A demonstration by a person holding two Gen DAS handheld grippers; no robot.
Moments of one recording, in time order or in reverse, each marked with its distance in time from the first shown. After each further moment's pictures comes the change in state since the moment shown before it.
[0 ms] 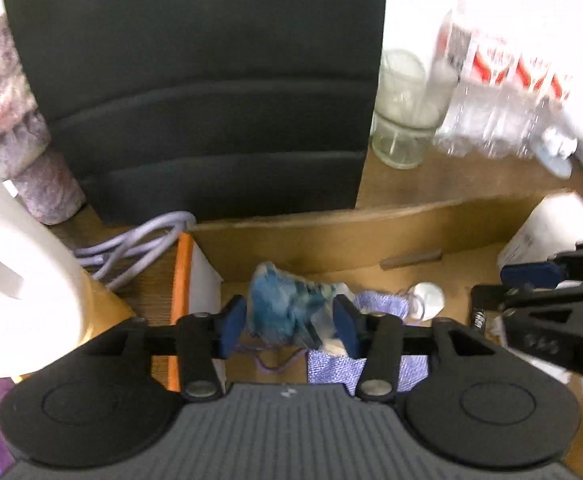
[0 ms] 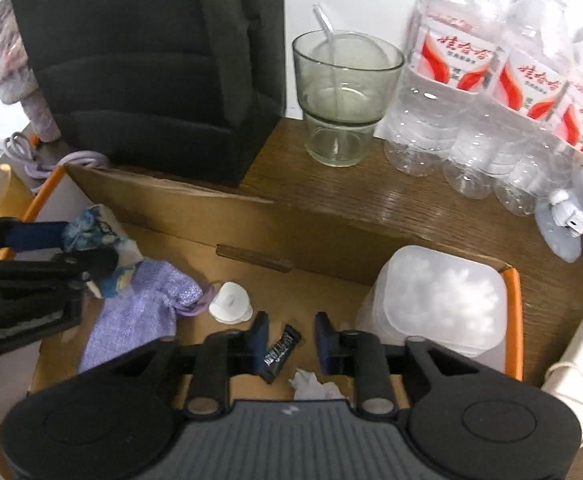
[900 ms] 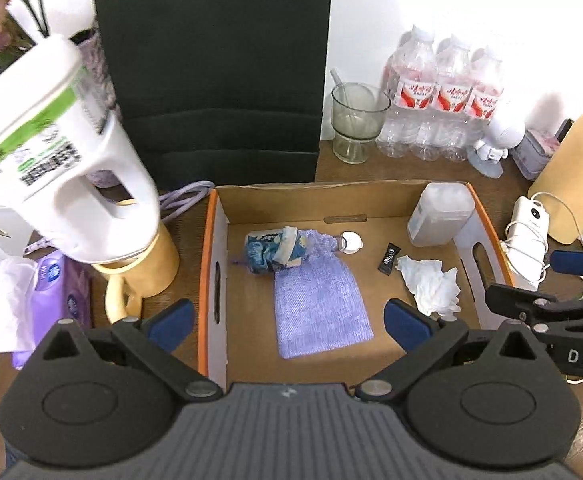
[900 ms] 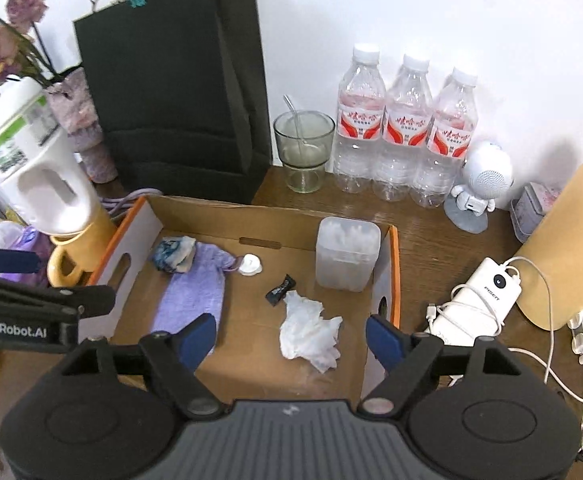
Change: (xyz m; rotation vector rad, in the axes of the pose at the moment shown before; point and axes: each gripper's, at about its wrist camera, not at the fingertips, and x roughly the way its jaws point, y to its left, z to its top) left arm -0.156 -0.011 -0.042 -0.057 0.012 -0.020; right arm -0.181 -0.007 -0.076 0.066 -0.148 -0.007
